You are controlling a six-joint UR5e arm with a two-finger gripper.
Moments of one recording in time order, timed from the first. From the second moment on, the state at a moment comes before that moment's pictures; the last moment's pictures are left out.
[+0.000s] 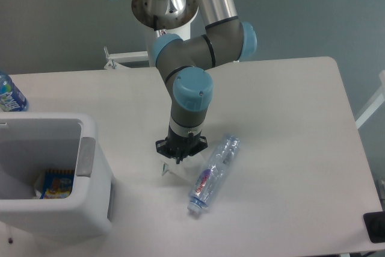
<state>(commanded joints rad) 2.36 -1.93 -1.79 -0.91 1.41 0.22</state>
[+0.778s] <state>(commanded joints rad) 2.47 -1.74 -1.67 -0.95 1.05 0.27</state>
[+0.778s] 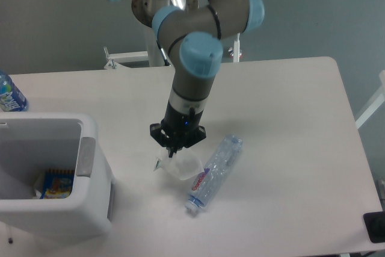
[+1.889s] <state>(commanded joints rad) 2.30 -1.70 -1.47 -0.94 0.85 -0.07</state>
